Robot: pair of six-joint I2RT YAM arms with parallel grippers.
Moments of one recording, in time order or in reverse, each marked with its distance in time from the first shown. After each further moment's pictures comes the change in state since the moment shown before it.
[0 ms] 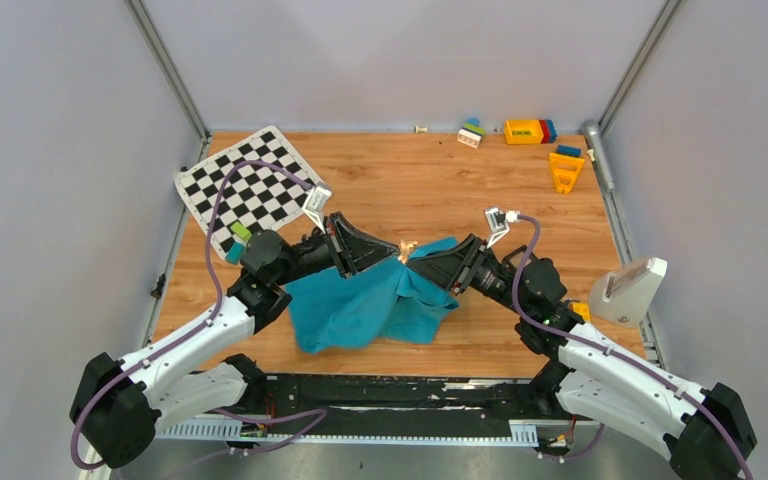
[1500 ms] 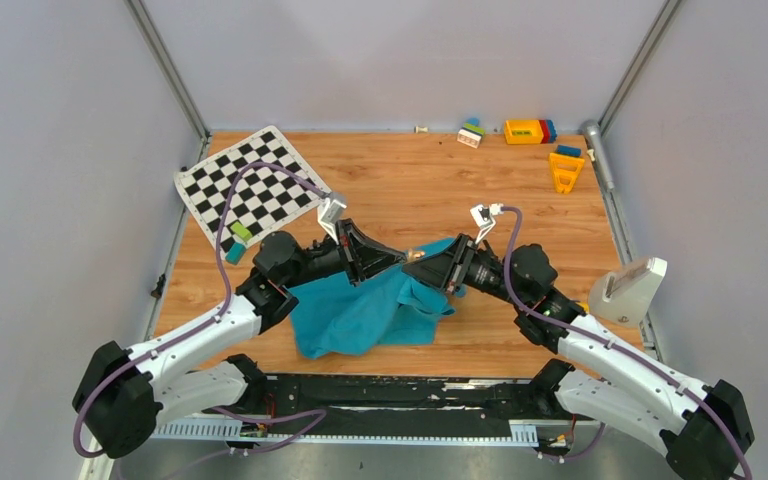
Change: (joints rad) left arm -0.046 0.045 -0.018 0.010 -0.006 0.216; right arm -0.013 0.039 0.094 -0.217 -0.080 -0.013
